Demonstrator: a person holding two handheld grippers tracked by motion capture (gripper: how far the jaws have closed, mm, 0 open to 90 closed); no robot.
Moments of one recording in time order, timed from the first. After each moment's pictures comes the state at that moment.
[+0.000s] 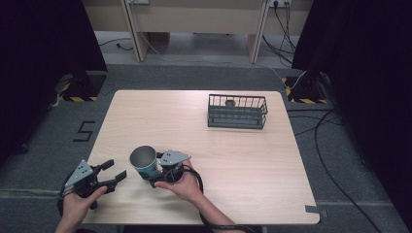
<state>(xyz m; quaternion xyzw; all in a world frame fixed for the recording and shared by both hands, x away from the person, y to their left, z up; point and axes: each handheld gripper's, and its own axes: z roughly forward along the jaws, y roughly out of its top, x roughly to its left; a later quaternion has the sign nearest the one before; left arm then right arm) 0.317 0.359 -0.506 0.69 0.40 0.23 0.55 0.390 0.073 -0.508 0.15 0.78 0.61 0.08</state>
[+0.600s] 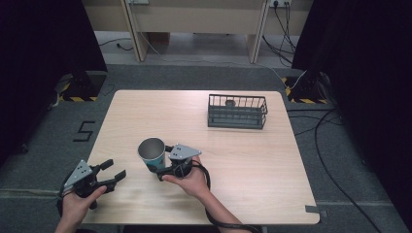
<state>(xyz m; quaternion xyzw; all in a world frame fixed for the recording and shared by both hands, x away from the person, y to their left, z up) 0.317 0.360 -0.506 0.69 0.41 0.23 0.55 0.399 0.047 -0.491 0.17 0.76 0.62 0.10</state>
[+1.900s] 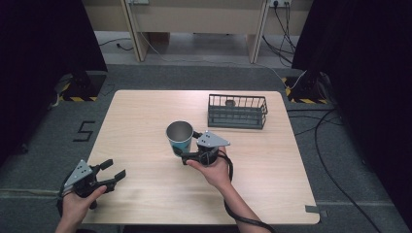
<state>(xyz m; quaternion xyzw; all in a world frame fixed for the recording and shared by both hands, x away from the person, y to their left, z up) 0.317 0.361 -0.506 0.69 0.41 0.23 0.55 0.421 -0.026 -0.462 0.23 0.73 0.62 0.17</state>
